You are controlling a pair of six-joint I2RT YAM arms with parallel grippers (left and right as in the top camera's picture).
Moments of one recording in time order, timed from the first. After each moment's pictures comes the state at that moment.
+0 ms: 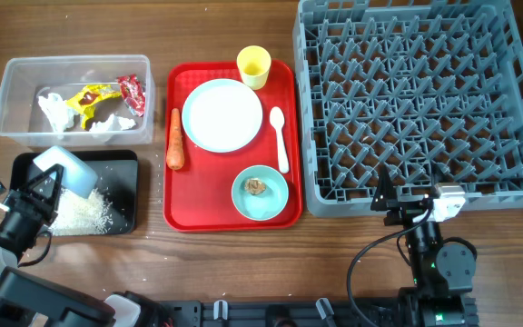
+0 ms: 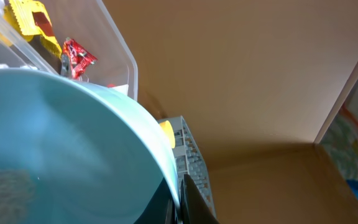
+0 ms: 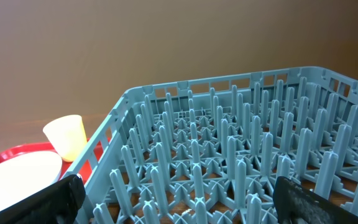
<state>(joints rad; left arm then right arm) 1.11 1.46 0.72 -0.53 1.51 0.02 0.05 0.02 0.01 0.00 -0.02 0.13</state>
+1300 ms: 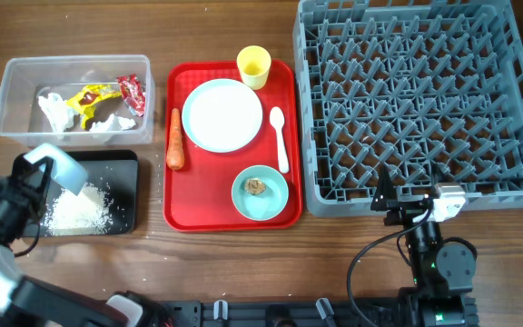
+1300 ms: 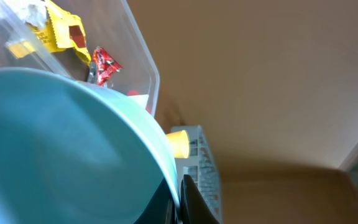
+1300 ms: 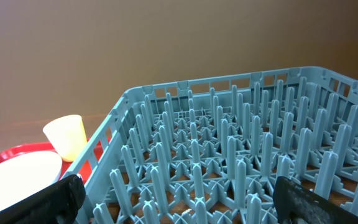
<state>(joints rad) 1.06 1.38 0.79 -0.46 1.32 -0.27 0.05 0.02 0.01 0.00 -0.02 0.13</state>
